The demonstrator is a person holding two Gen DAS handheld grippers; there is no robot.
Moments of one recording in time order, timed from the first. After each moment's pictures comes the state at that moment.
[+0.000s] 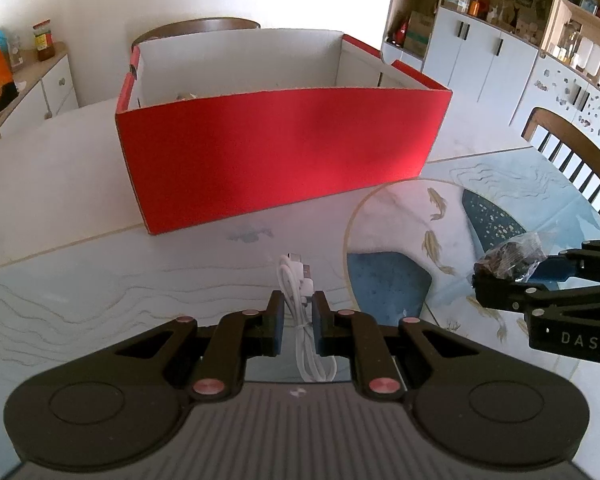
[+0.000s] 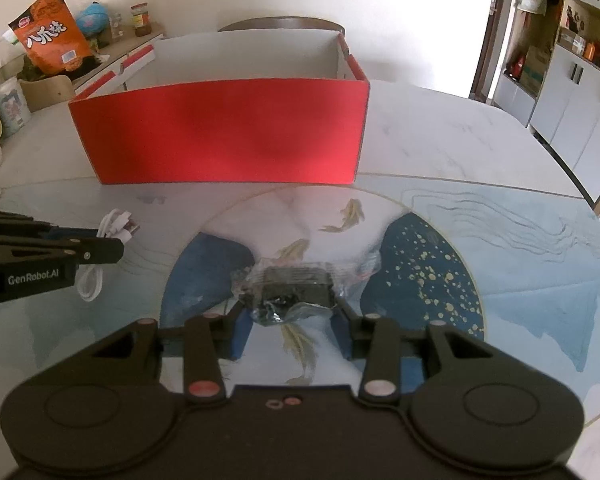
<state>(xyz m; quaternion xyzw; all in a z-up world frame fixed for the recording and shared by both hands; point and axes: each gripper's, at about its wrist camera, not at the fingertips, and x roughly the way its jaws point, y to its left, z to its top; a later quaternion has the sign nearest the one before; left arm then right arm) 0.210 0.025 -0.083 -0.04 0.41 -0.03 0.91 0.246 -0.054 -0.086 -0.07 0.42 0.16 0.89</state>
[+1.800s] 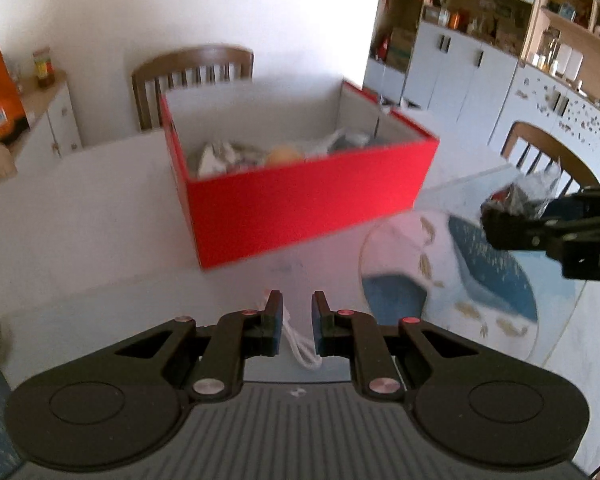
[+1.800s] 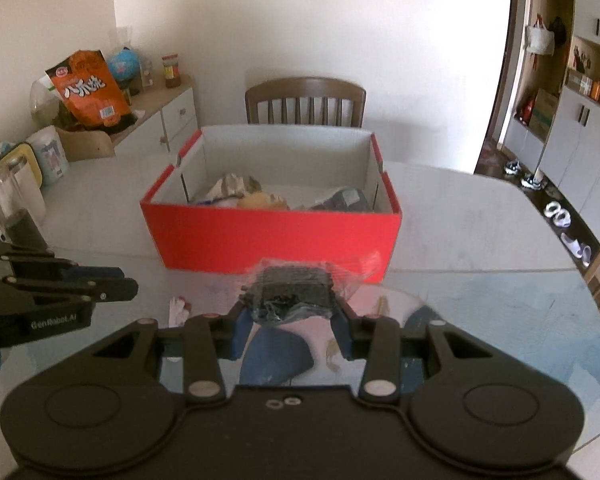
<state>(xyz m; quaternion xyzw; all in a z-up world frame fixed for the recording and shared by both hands) 0.187 0.065 -0.034 -0.03 0.40 -0.06 0.92 0.234 -0.023 0.001 -0.06 0.37 0.19 0.91</state>
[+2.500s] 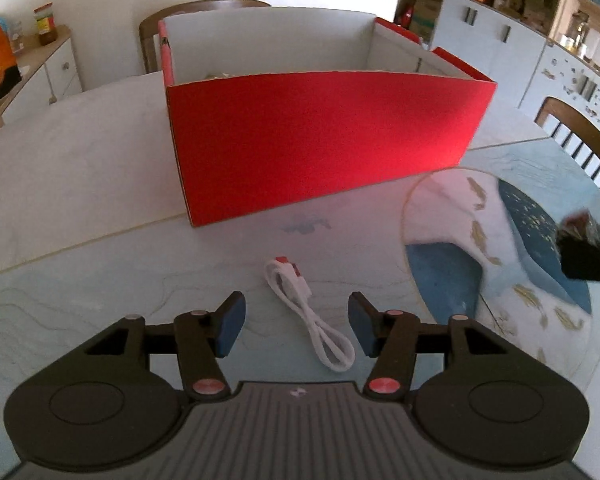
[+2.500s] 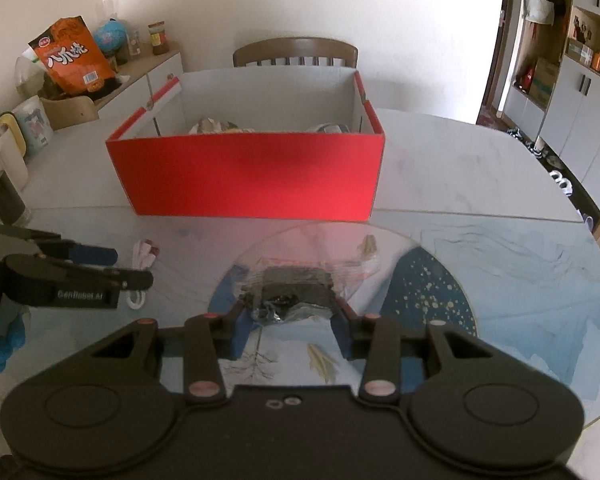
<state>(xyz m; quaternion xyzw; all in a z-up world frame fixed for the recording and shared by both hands) 0.229 0.066 -0.097 -0.04 0.44 -0.03 0.90 0.237 -0.049 -0.047 -0.06 0.41 0.18 0.89</state>
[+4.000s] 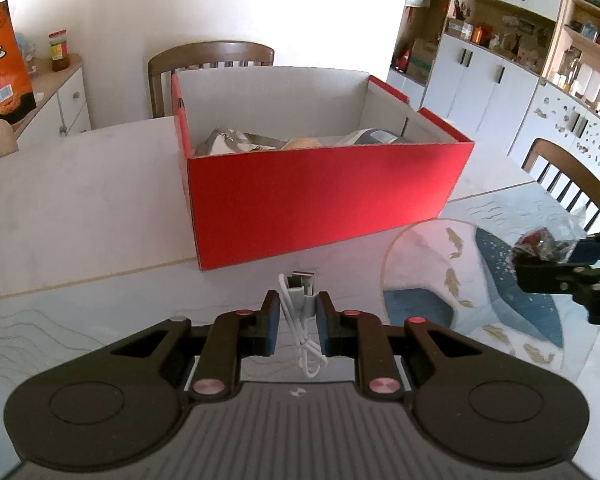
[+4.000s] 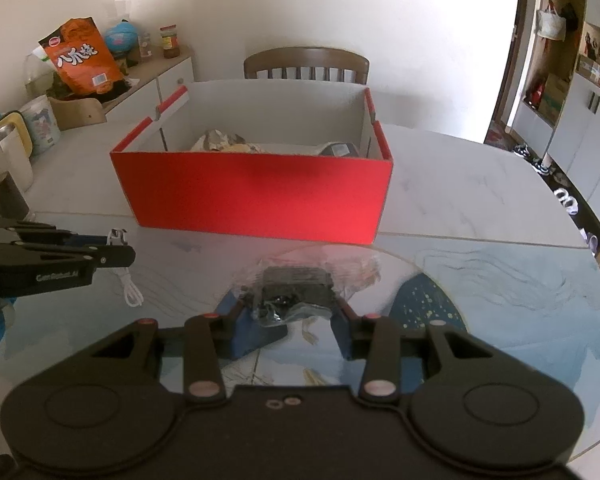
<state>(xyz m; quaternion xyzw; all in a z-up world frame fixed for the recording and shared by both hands) 0.208 0.069 -0.059 -0.06 0.38 -0.03 0.92 0.249 -0.045 -0.036 -0.08 0.39 0.20 0.90</state>
